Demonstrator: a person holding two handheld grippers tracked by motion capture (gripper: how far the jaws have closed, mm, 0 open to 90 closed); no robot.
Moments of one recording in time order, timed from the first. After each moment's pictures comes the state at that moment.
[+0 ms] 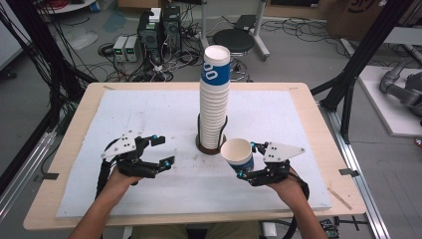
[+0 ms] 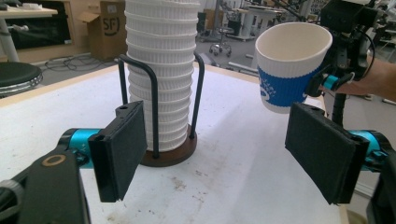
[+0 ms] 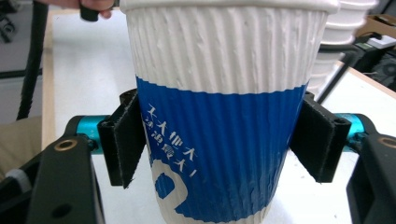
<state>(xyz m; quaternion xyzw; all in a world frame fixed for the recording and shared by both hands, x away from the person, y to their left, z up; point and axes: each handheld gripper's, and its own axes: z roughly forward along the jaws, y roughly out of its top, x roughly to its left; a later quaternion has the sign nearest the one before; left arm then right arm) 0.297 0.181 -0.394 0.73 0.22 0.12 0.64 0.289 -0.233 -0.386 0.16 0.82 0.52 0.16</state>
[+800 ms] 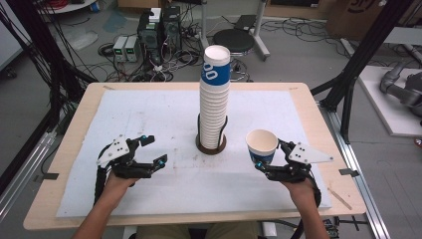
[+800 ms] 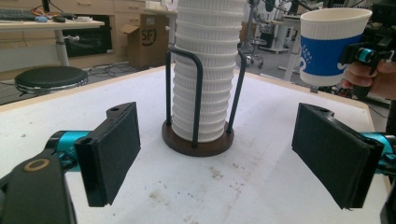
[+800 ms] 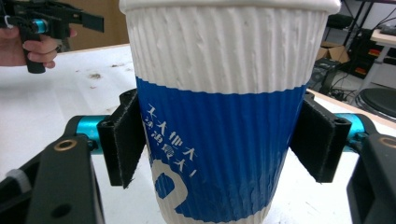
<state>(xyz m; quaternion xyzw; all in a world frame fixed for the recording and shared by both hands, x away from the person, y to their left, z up) 0.296 0.198 -0.416 0.70 0.26 0.18 0.64 0.281 -0.281 -0.391 0.25 0.75 0.57 0.23</state>
